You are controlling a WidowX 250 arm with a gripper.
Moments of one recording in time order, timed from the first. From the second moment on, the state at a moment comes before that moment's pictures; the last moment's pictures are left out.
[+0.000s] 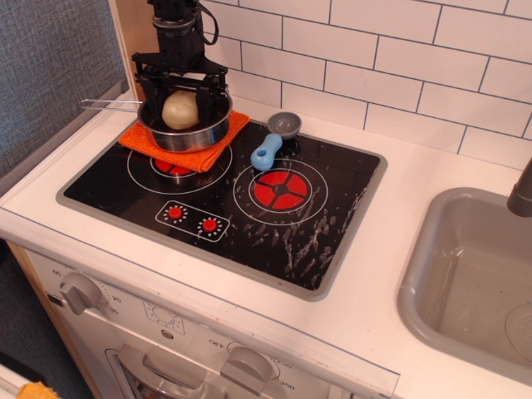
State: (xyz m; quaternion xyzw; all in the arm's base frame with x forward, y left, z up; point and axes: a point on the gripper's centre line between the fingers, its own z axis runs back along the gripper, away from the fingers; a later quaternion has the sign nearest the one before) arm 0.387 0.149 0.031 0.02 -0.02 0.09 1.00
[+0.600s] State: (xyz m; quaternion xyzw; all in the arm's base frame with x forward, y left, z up) arm 0.394 0.035 0.076 -0.02 -0.07 -0.03 1.00
